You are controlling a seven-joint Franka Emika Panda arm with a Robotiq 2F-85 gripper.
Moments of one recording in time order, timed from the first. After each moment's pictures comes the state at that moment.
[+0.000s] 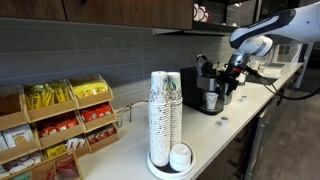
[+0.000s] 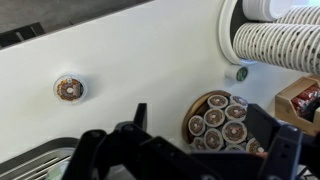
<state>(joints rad) -0.24 0.08 -0.24 -1.77 0.47 1.74 -0.41</state>
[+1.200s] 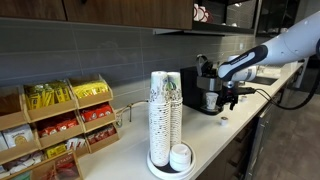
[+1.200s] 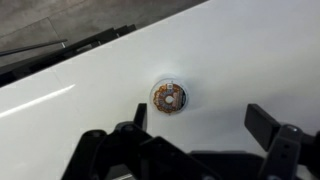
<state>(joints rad) -0.22 0.24 -0.20 -1.89 0.12 2.14 -0.24</state>
